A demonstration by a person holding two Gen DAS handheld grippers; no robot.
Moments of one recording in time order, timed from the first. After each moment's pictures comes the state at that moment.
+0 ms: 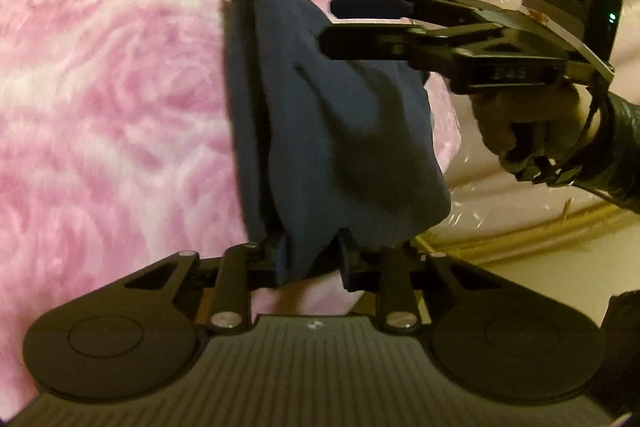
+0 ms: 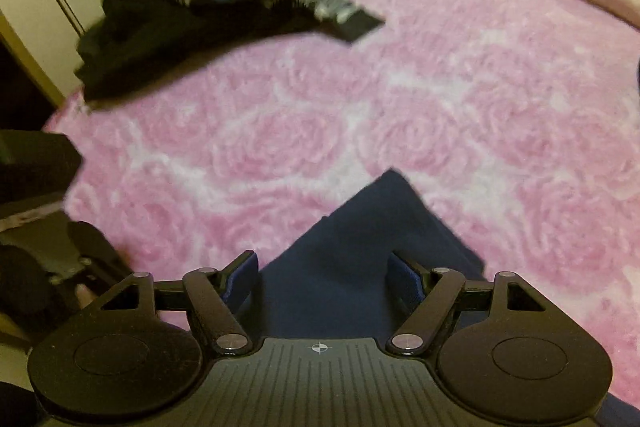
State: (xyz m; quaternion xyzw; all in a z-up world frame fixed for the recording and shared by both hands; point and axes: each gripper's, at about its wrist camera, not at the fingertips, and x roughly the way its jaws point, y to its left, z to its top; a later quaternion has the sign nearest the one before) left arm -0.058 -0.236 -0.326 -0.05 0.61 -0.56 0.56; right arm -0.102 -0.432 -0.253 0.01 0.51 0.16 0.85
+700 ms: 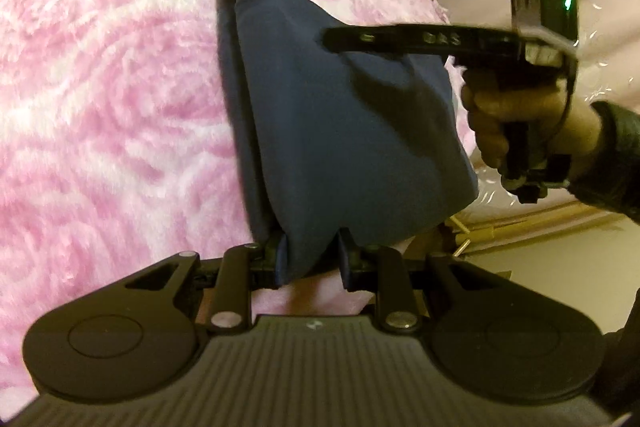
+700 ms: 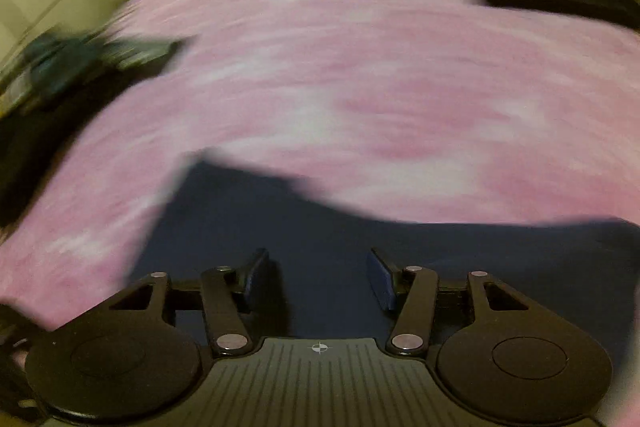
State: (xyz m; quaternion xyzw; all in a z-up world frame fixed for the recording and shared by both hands) left arm -0.064 -0.252 -0.316 0.03 0.62 -0.55 0.56; right arm -0.176 -0.566 -0.275 0.19 0.49 -0.10 0.85
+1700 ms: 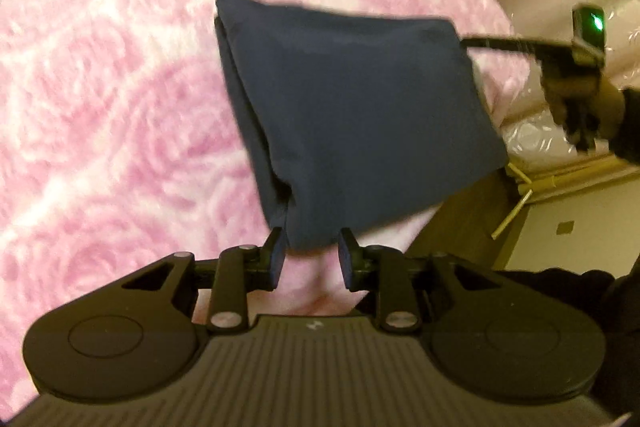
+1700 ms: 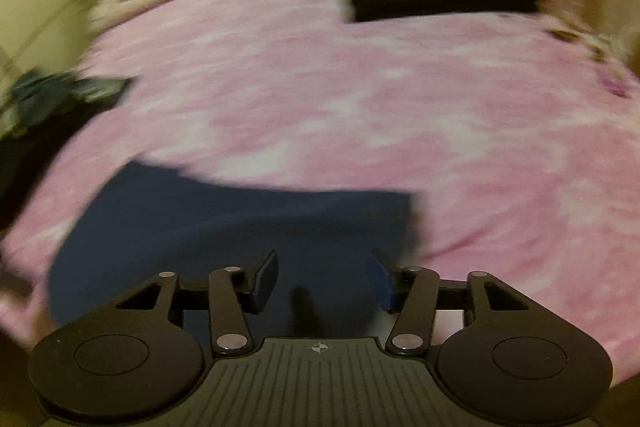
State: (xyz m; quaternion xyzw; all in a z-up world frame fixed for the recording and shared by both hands) left arm -0.062 -0.278 -0.245 0.17 0.60 -0.51 0.59; right arm -0.275 -0.611 -0.238 0.18 0.47 -0.05 0.86
